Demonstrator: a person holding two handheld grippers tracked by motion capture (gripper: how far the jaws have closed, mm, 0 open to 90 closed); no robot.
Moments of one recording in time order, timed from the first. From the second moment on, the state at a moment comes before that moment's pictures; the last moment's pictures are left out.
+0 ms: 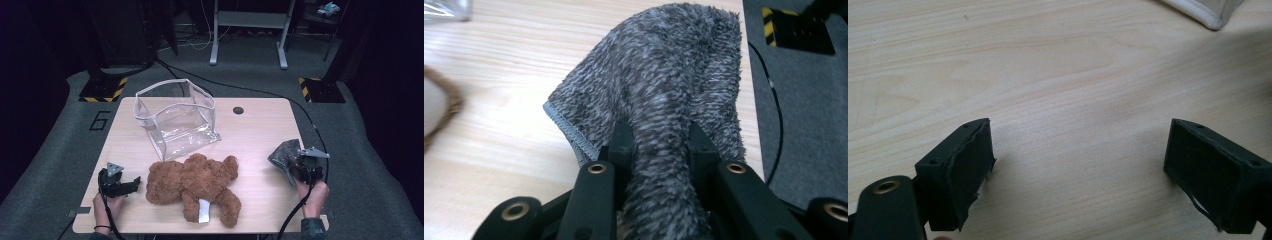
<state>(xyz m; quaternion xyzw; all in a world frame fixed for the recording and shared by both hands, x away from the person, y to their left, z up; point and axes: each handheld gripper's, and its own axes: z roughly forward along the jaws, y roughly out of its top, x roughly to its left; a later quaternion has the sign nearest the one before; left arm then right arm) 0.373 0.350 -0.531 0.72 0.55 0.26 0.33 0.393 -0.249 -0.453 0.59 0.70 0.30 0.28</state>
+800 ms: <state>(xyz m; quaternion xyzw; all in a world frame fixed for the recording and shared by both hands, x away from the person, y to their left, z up) 0.373 0.350 -0.531 0.72 0.55 0.26 0.33 0.437 -0.251 -0.501 0.65 0.68 0.25 0.24</state>
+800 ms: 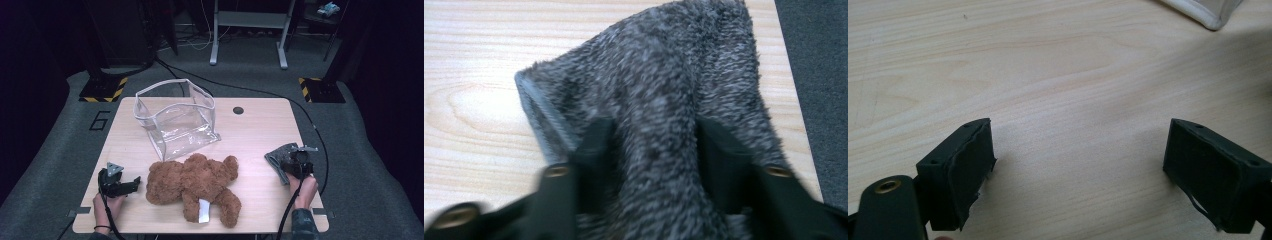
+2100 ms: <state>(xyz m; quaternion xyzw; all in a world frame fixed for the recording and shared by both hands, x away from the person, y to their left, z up) 0.374 0.352 -0.531 0.72 0.56 0.24 0.33 0.360 -0.163 -0.530 0.46 0.80 0.33 0.20</state>
